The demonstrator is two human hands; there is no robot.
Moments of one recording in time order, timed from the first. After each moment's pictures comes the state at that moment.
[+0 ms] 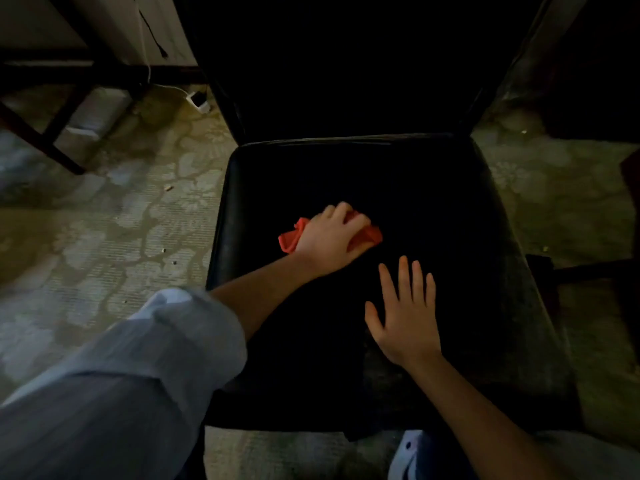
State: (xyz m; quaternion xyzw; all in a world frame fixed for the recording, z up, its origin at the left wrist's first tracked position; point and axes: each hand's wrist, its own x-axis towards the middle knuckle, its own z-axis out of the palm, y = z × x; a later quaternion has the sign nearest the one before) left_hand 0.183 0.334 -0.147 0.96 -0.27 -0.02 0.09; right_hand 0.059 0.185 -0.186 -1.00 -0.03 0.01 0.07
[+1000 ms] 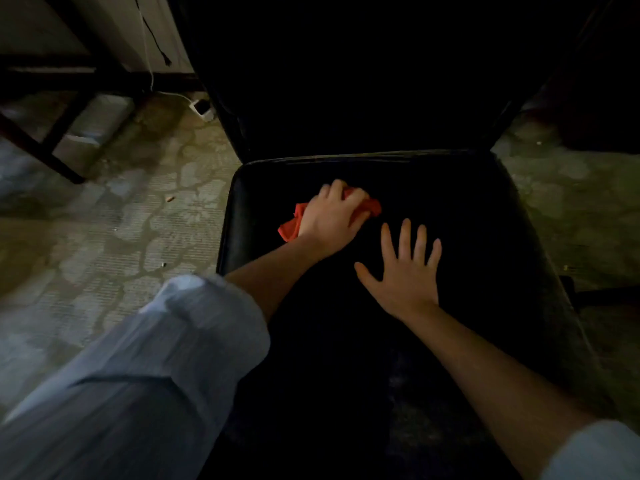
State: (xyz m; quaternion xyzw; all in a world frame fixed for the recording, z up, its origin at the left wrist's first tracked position) left_hand 0.263 0.346 -0.152 0.97 -0.21 0.03 0.12; right_hand 0.174 0.210 -0.175 -1.00 0.01 0.09 0.01
